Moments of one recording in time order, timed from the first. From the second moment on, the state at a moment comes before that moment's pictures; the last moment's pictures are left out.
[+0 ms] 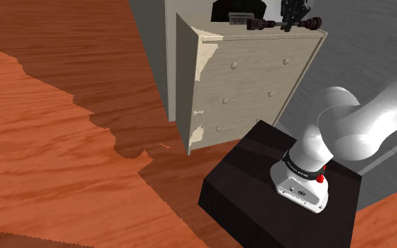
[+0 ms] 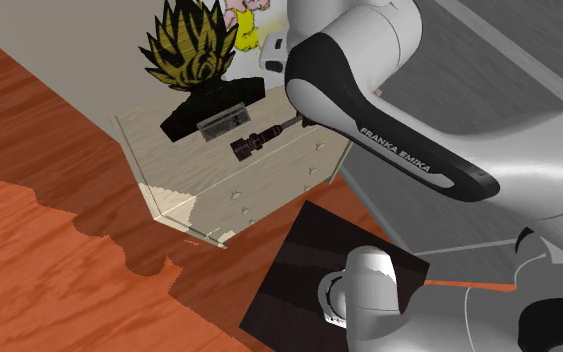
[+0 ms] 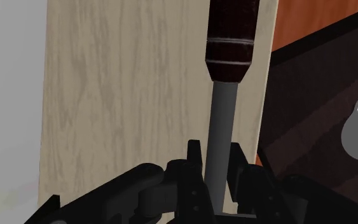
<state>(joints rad) 0.43 -0.68 -0.80 -2.01 -0.50 1.52 -1.34</state>
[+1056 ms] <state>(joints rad) 0.47 -0.59 -0.79 -1.77 -0.45 1.36 -1.39</state>
